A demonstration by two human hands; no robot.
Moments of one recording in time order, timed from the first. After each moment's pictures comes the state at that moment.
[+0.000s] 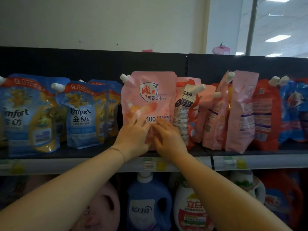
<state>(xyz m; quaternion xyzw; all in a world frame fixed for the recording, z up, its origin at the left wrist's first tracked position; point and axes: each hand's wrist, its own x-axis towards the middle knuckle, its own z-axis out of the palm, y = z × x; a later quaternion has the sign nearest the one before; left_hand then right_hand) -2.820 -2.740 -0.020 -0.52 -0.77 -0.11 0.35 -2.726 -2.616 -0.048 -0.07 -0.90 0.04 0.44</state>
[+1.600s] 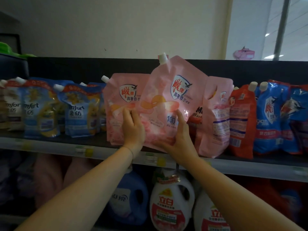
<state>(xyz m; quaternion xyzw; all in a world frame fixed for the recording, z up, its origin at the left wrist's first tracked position) -2.680 -2.662 -0.007 -0.28 -0.56 -0.74 0.24 -2.600 -2.538 -0.045 0.02 -0.84 0.31 0.44</state>
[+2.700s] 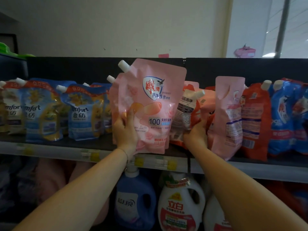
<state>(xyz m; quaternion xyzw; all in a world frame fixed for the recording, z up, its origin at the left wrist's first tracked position) -2.735 -2.687 -0.015 -0.20 -0.55 -0.79 0.21 -2.654 -2.503 -0.025 -0.34 -0.77 0.35 0.42</state>
